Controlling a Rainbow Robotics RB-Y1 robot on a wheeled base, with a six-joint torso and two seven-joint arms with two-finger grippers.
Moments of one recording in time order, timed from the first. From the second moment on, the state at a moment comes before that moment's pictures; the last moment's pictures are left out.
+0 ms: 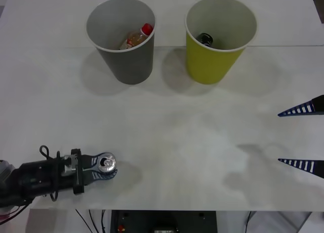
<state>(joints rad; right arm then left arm) 0.26 -1.13 -0.26 -2.01 1.31 -1.13 -0.09 -0.08 0.62 -0.21 -1.12 -0.97 -1.29 -0.65</state>
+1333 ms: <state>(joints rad) 0.26 -1.13 -0.26 -2.01 1.31 -1.13 -0.09 -0.10 0.53 0.01 -2.05 -1.89 -1.21 0.62</state>
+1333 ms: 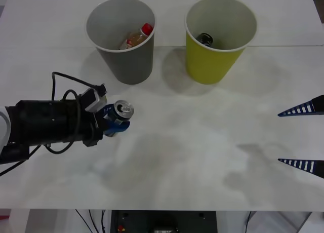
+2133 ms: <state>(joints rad) 0.26 -1.13 -0.26 -2.01 1.31 -1.13 -0.09 -0.40 0.42 -0.11 -2.21 -2.23 -1.48 1.08</state>
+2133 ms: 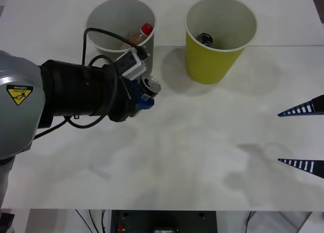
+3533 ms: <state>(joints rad) 0.26 -1.13 -0.26 -2.01 1.31 -1.13 -0.09 -1.22 0.19 -0.12 -1.46 -2.38 -1.57 1.24</state>
